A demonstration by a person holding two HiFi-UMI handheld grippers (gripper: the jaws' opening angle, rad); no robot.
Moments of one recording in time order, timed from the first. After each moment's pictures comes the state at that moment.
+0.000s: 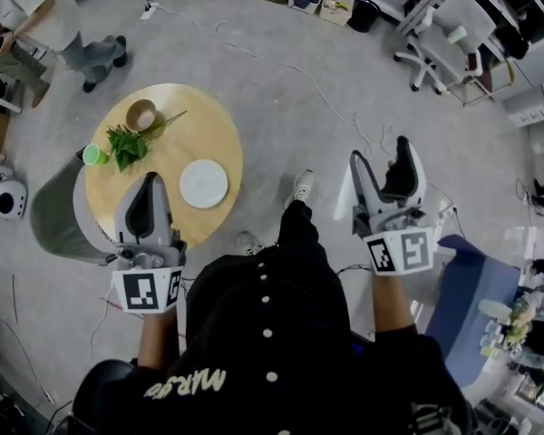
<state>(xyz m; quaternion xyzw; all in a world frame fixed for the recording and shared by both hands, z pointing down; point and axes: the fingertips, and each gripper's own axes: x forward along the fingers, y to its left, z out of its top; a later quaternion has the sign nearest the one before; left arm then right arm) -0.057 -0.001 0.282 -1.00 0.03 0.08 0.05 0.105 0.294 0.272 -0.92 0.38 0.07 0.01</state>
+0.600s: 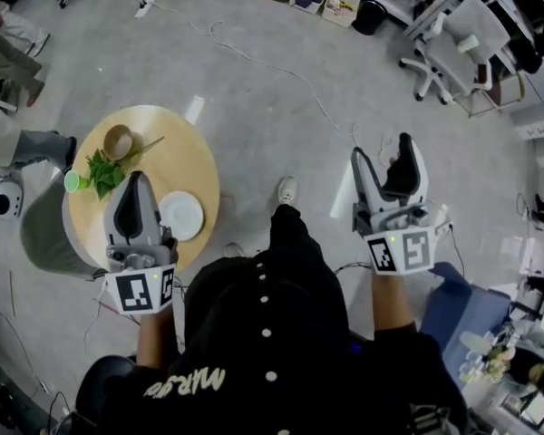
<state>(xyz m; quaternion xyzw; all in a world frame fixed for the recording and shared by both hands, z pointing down) 0.101 0.004 0.286 -0.99 0.08 0.08 0.06 0.283 0.309 0.282 -0.91 0.40 0.06 0.02</state>
